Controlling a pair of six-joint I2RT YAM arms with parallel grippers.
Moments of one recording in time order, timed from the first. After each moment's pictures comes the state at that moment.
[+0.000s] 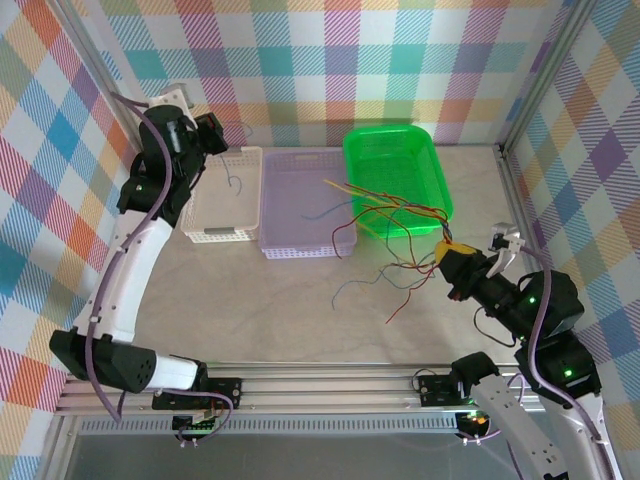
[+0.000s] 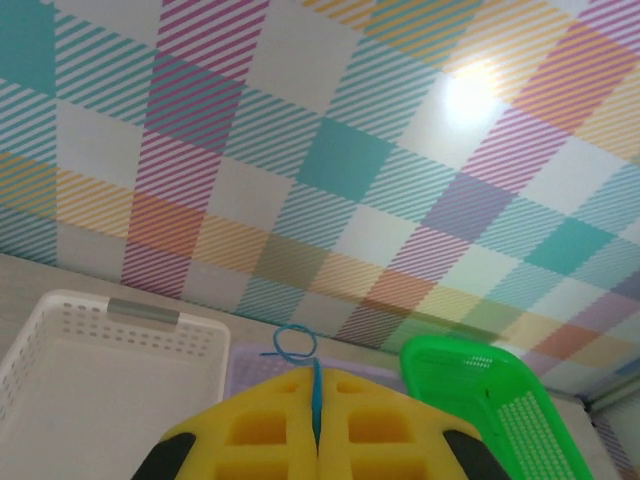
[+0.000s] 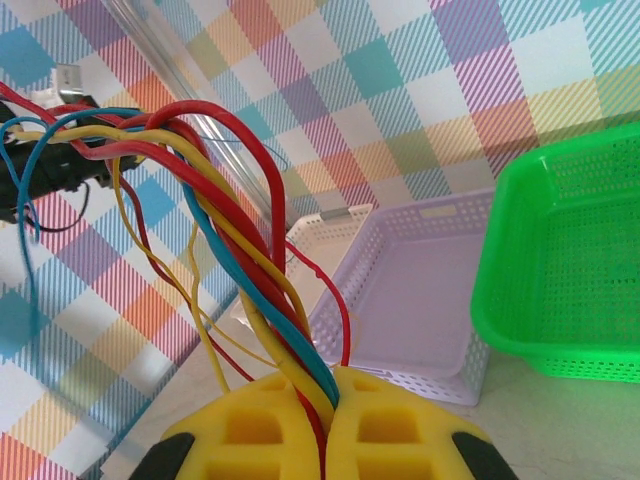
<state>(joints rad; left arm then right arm) -0.21 1.39 1.61 -0.44 -0.12 -0.45 0.37 0.40 0.93 -0.61 -0.28 0.48</state>
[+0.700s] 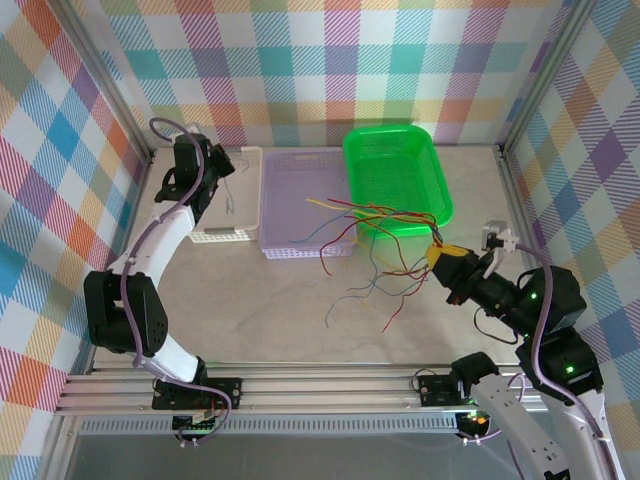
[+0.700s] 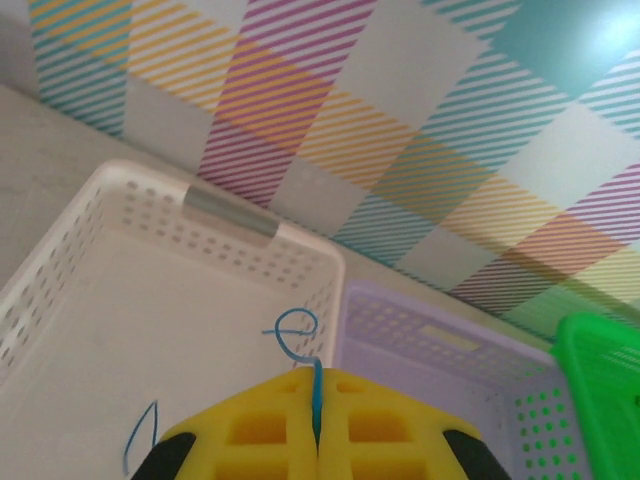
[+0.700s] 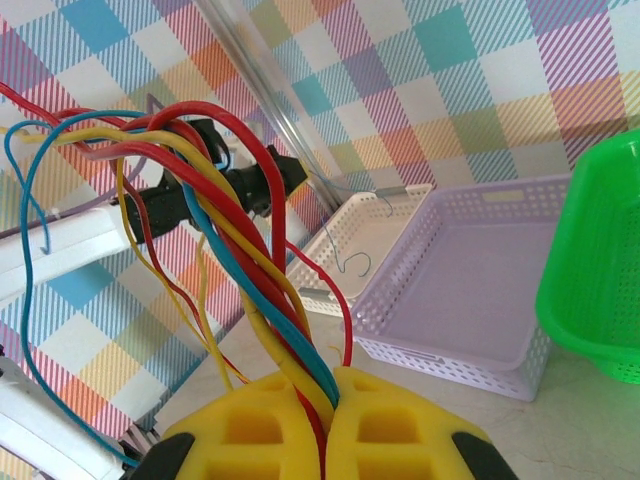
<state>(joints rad) -0.10 1.58 1.29 -0.13 -0.11 -0.53 0.37 0.44 0.96 -0.60 -0.42 0.48</state>
